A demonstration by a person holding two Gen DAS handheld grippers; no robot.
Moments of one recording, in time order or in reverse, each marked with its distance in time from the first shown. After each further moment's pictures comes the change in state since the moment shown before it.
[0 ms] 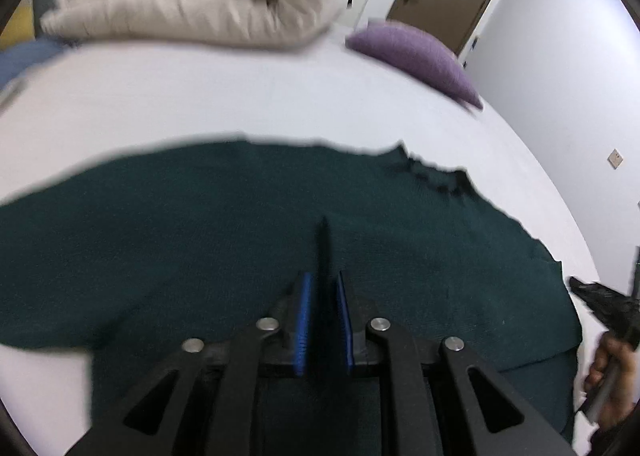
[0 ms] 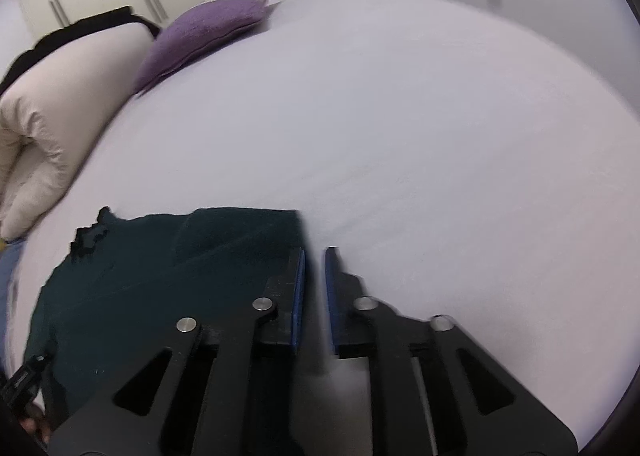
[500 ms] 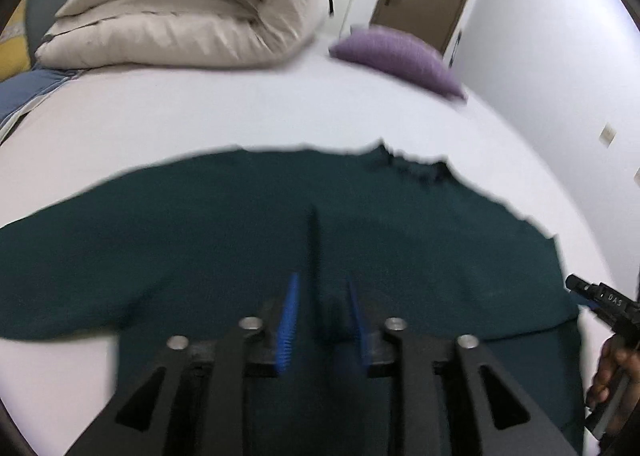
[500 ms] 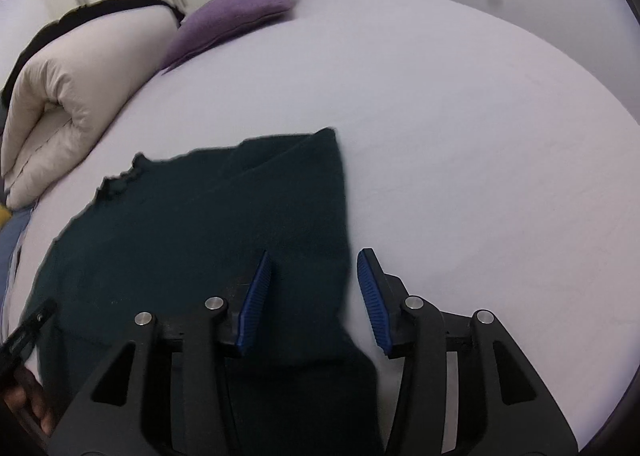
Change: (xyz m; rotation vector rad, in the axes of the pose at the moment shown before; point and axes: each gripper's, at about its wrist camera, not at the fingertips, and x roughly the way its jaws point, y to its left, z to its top) left arm -0.033 0.005 -0.010 0.048 -0.025 -0.017; right arm -0.035 0.021 -0.049 -0.035 0.017 0.081
